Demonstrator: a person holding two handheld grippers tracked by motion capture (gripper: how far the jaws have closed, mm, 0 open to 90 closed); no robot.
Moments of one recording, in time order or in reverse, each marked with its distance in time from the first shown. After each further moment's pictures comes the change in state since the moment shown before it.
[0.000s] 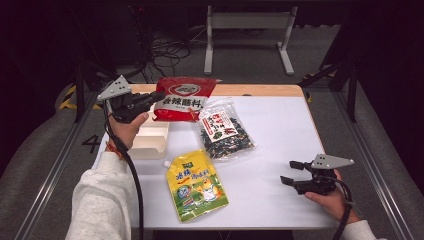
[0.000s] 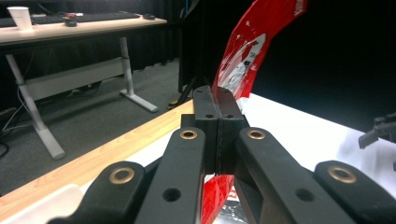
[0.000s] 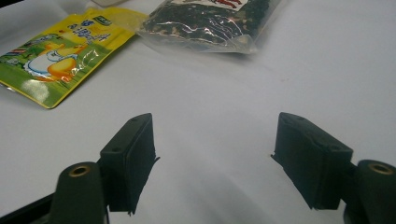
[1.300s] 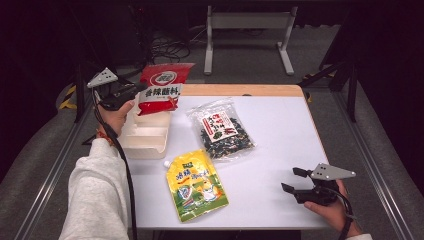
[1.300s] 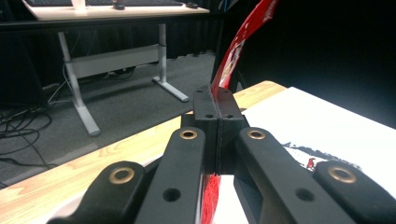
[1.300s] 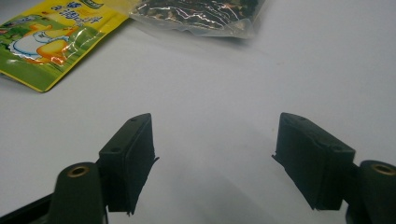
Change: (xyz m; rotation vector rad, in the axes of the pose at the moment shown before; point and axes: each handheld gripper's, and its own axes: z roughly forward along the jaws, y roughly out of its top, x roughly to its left) left arm 0.072 -0.017 -0.002 0.034 0.140 -0.063; right arm 0.026 -0.010 -0.010 0.027 -0.101 -0.020
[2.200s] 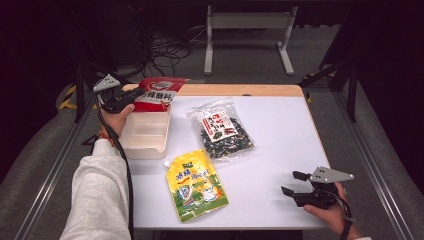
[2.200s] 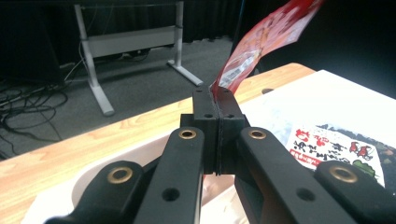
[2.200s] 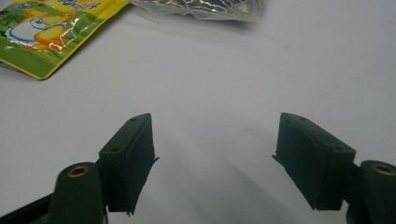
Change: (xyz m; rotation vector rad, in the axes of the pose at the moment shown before) left arm 0.025 -0.033 0.016 0.070 0.065 -0.032; right arm 0.004 -0.007 0.001 0.030 -0.001 0.013
